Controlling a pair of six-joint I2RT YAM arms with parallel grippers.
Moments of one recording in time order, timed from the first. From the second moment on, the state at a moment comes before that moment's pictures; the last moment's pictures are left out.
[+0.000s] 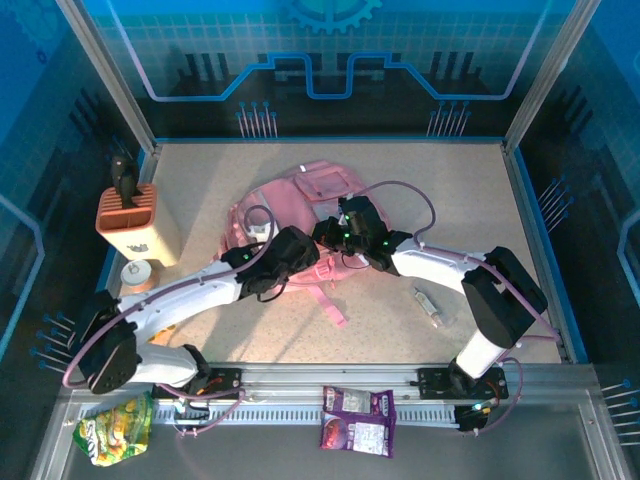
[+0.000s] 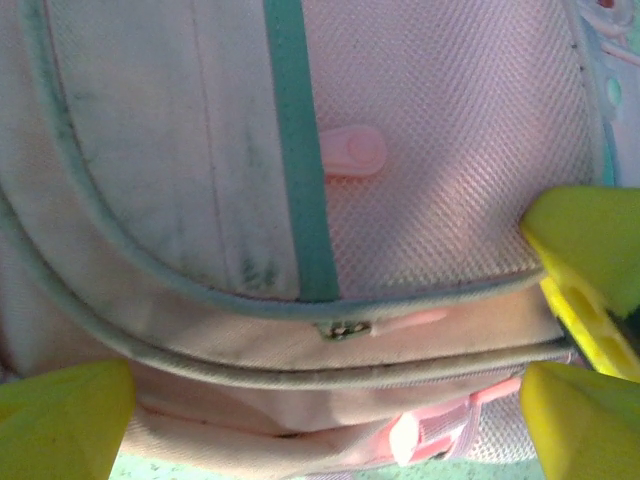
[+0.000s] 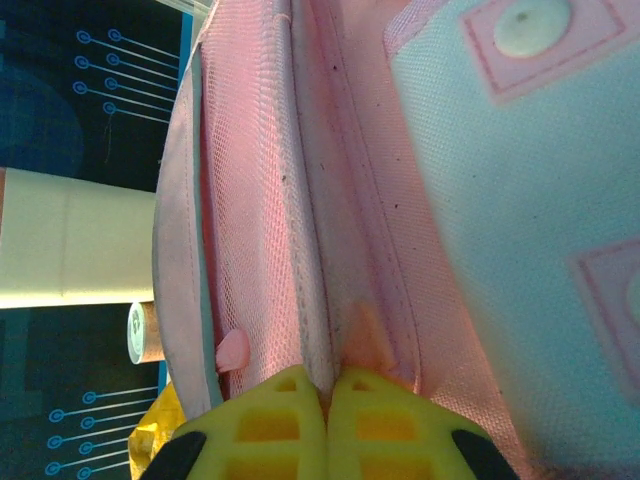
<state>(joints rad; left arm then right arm) -0.80 1.36 0.94 -0.57 -0.40 -1.20 0.69 1.65 0.97 0.13 -0.21 1.02</state>
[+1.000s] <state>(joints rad) -0.79 1.39 0.95 -0.69 -0.49 -1.31 0.69 1.65 0.96 0.18 -0.22 1.07</state>
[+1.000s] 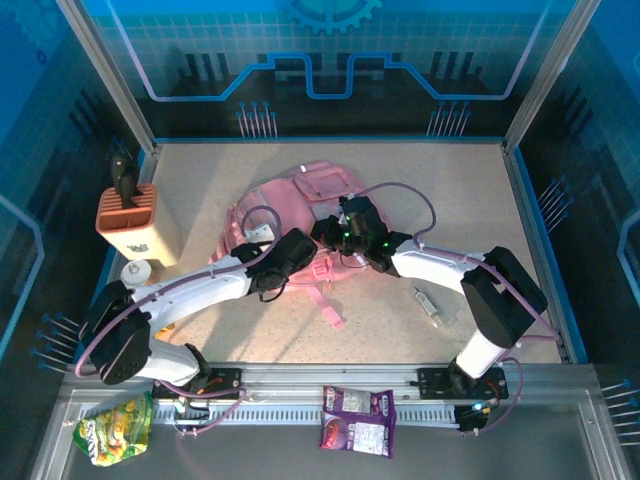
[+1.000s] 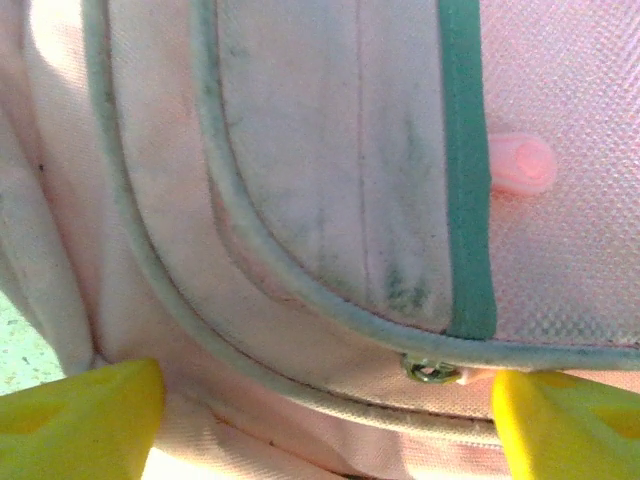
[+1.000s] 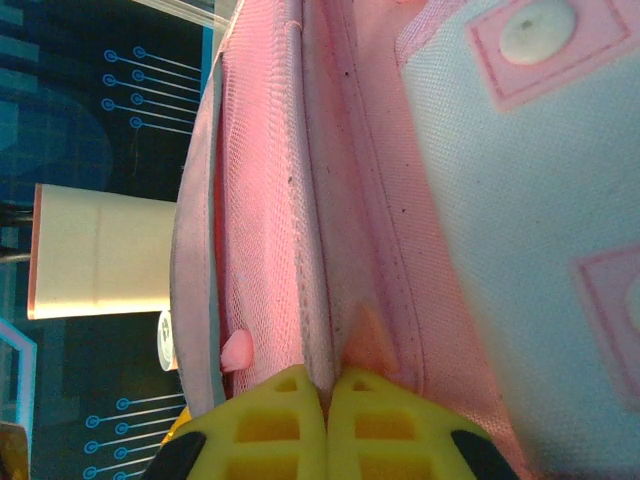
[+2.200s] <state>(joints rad) -0.78 1.51 1.02 -0.64 -0.47 -1.32 0.70 1.67 0.96 0.21 -0.19 1.09</state>
